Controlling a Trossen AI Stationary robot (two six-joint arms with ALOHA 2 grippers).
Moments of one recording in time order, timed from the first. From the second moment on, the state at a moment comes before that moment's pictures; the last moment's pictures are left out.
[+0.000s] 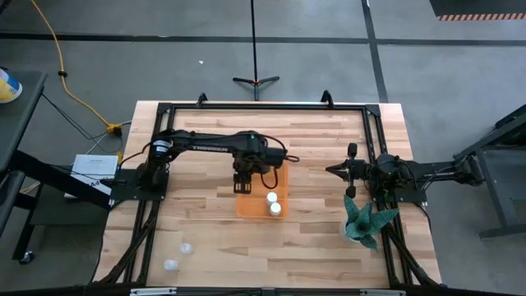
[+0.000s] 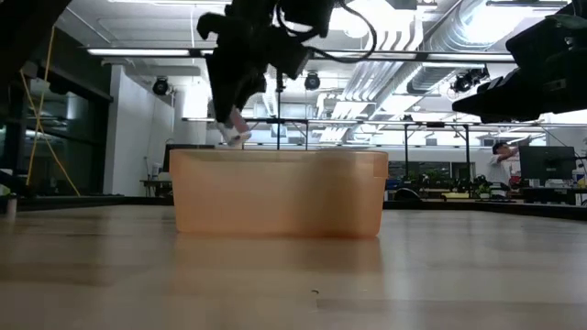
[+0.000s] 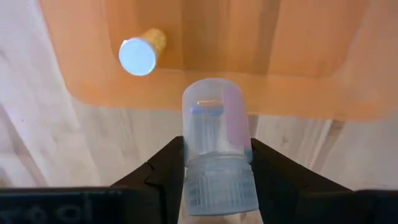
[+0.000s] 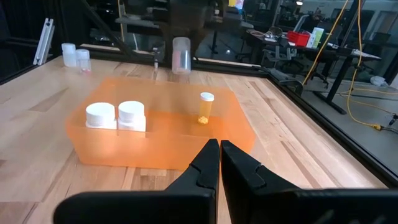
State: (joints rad) left arm 0.03 2.06 1.92 -1.57 -0.05 0.02; right arm 0.02 0.18 0.01 0.04 0.15 -0.12
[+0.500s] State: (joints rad) left arm -0.01 2.20 1.89 -1.43 -0.04 0.07; right arm 0.02 0.20 0.01 0.04 0.15 -0.12
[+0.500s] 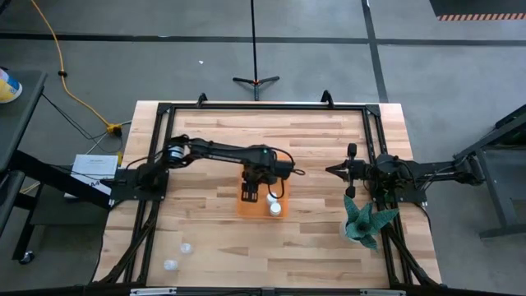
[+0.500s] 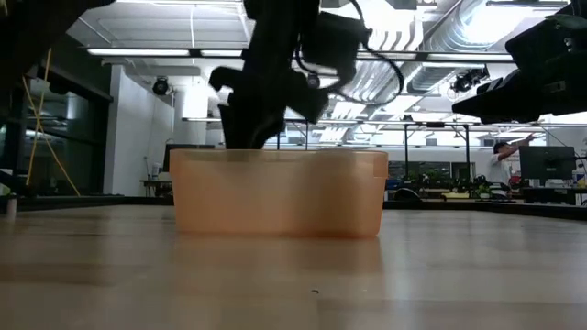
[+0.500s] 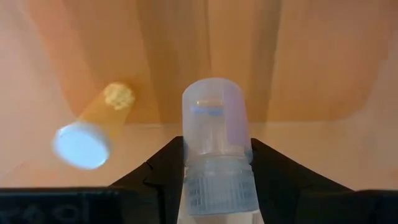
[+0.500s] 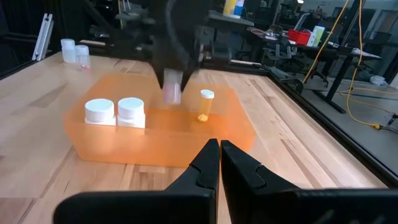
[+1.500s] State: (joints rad) left arm -0.01 2.26 1.89 -1.44 -0.04 0.08; right arm 0.02 0.20 0.01 0.04 0.15 -0.12
